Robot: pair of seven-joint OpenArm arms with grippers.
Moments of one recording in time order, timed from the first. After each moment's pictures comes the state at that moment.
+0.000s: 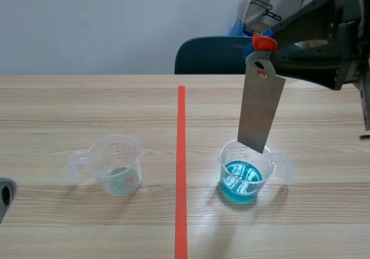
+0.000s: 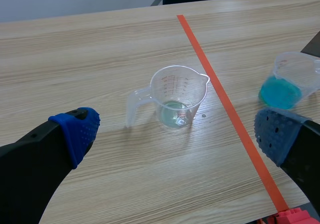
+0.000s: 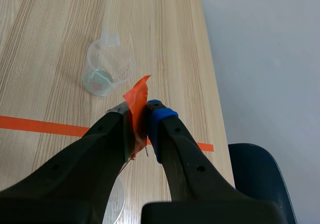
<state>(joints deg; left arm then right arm) 78.3 -10.5 -23.2 136.2 -18.7 -21.0 -12.3 29.1 75.2 -49.9 112.1 15.9 32.5 26.5</state>
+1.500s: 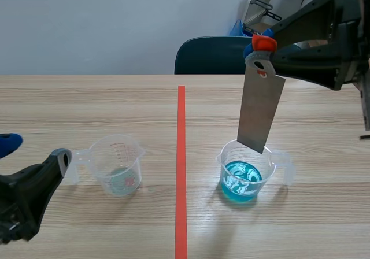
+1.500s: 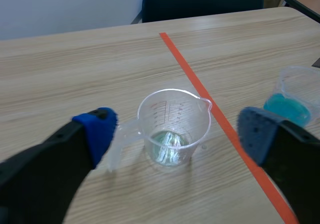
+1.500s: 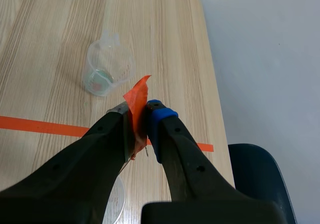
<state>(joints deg) 47.1 -19.9 -10.0 115.3 -18.5 -21.5 -9.7 29.1 75.2 -49.9 112.2 15.9 32.5 26.5</state>
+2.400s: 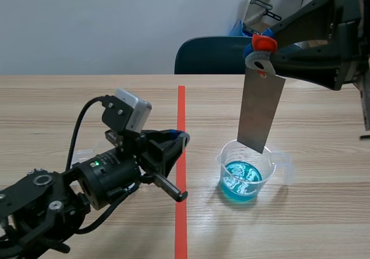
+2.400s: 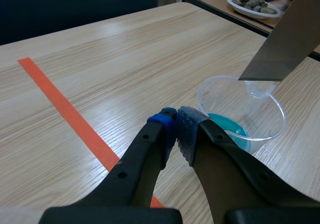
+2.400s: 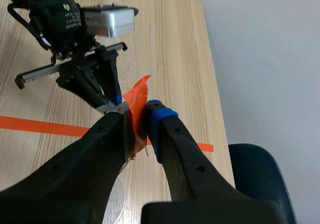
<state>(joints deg) 5.5 -18.3 29.6 82.9 -13.7 -19.8 -12.7 29.1 75.2 -49.9 112.2 15.9 32.5 26.5</state>
